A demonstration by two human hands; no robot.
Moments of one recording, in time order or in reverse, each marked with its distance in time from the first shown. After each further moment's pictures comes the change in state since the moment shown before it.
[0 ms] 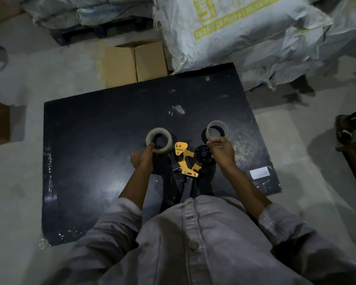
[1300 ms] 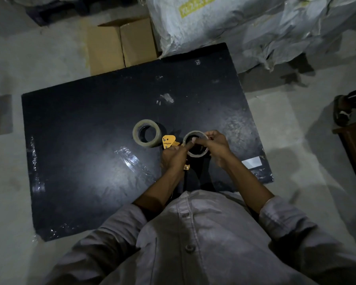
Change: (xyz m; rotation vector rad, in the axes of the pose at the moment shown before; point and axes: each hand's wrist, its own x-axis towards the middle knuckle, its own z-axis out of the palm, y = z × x) left_hand -0.156 -0.009 0.096 0.170 -0.207 0.063; right_hand 0.013 0.009 -0.016 0.128 -0.217 0.218
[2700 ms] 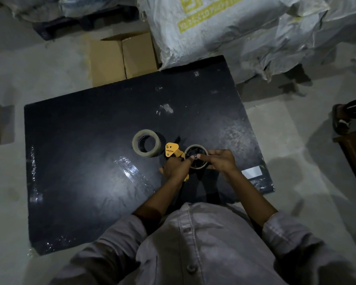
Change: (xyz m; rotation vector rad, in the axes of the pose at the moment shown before) left_hand 0.051 -0.033 0.017 0.394 -0.051 0.143; right_hand 0.007 0.023 -0.019 0.027 -0.006 0.082
